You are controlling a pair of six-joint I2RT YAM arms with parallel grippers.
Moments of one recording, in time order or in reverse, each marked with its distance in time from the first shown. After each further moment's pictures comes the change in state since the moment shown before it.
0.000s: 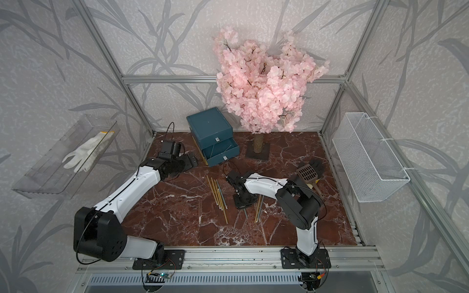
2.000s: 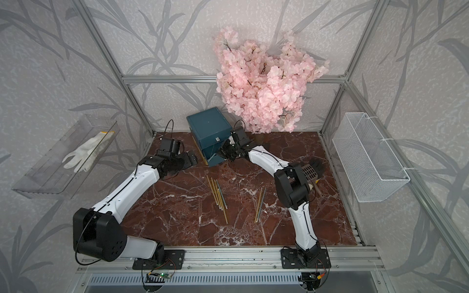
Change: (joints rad) left arm 0.000 0.000 0.047 -0.039 -0.005 0.009; right arm -0.246 0.296 0.617 0.542 -0.447 0.692
